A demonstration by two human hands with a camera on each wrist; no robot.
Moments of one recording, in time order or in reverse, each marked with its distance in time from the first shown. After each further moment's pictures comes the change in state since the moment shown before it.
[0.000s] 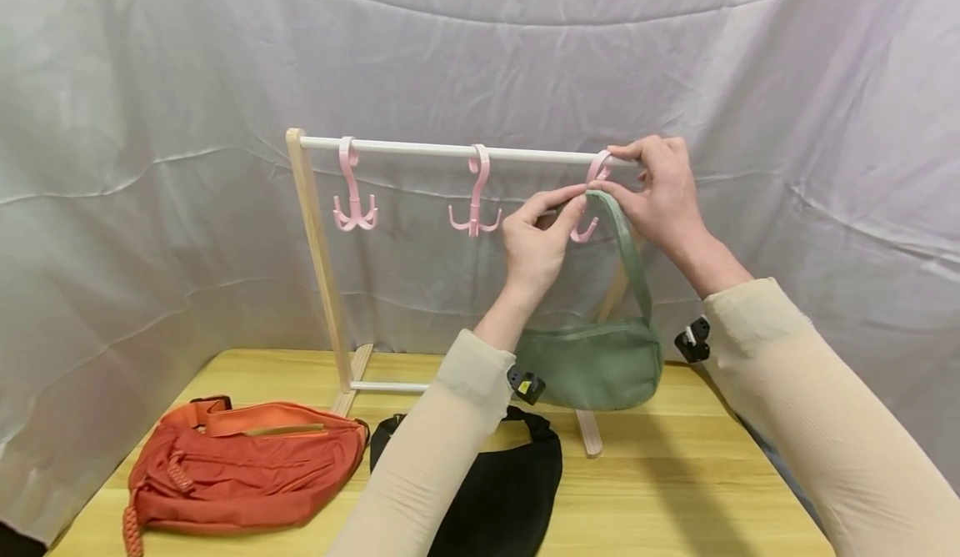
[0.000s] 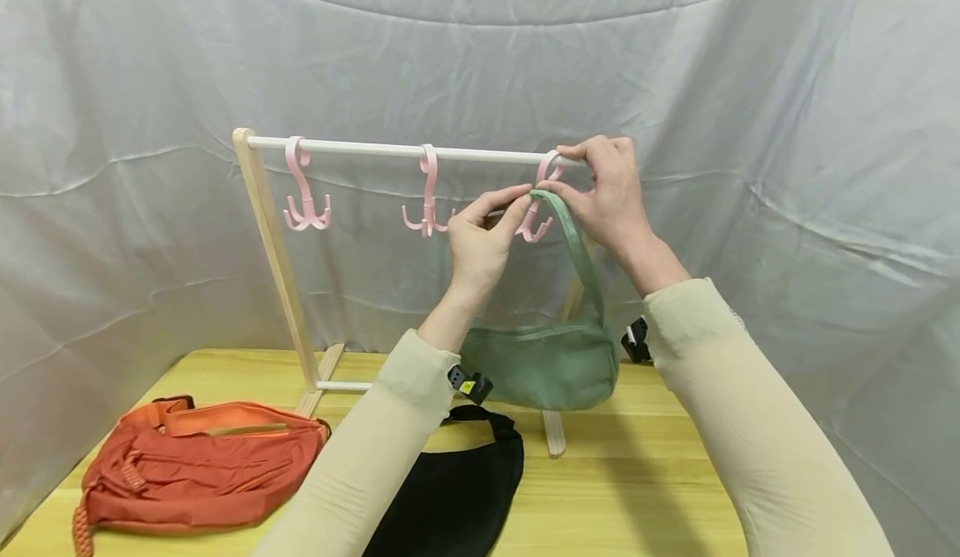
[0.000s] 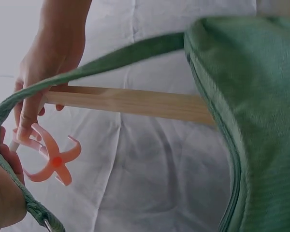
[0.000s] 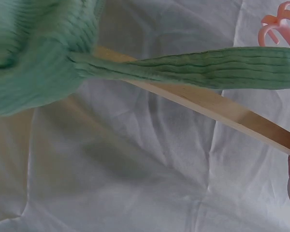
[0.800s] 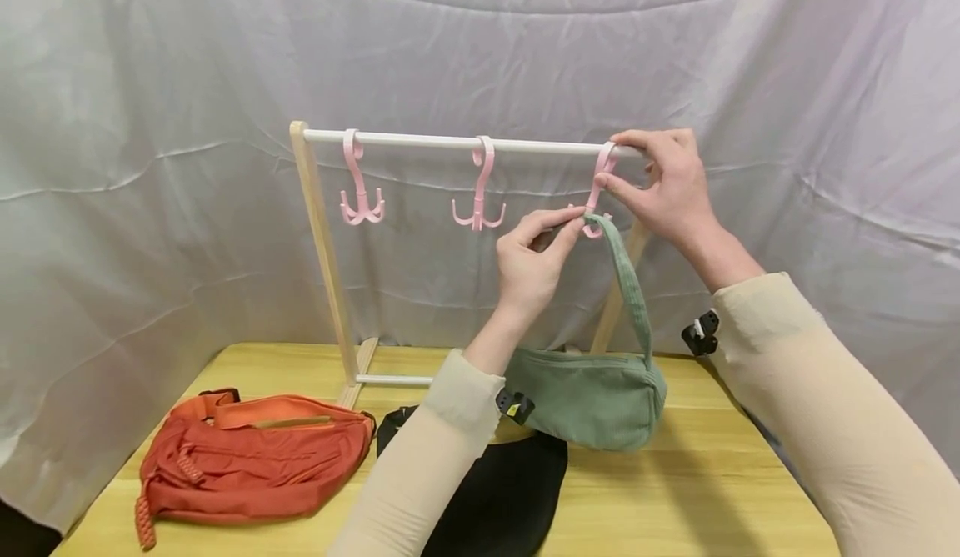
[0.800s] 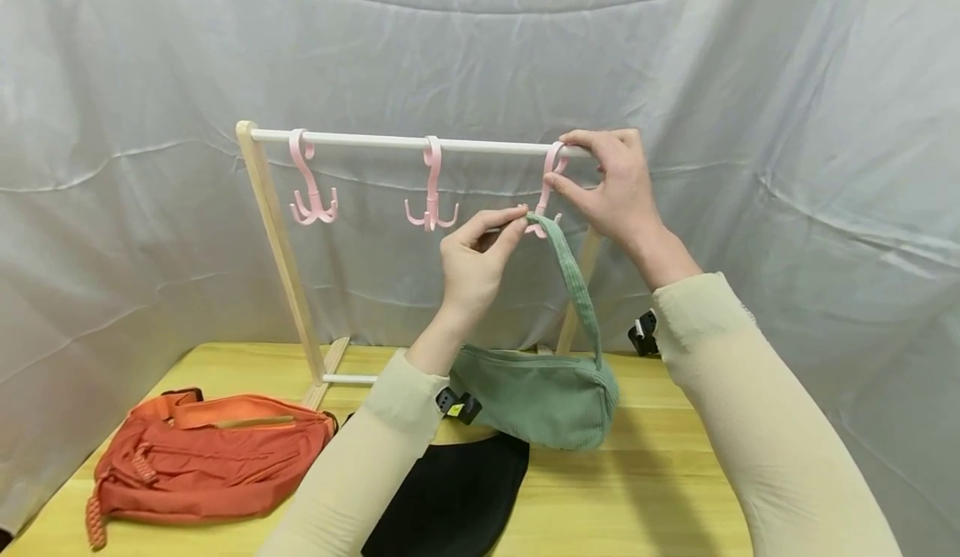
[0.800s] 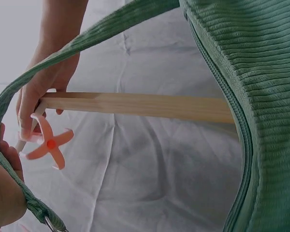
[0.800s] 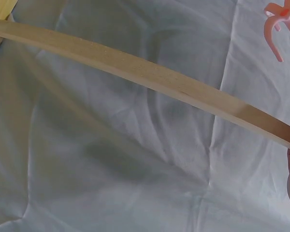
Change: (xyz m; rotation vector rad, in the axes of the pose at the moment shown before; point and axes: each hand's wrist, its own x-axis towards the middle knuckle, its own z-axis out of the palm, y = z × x) left_hand -0.029 0.006 -0.019 -0.046 -0.051 0.047; right_hand -0.001 -0.002 -0.002 0.013 -0.033 0.056
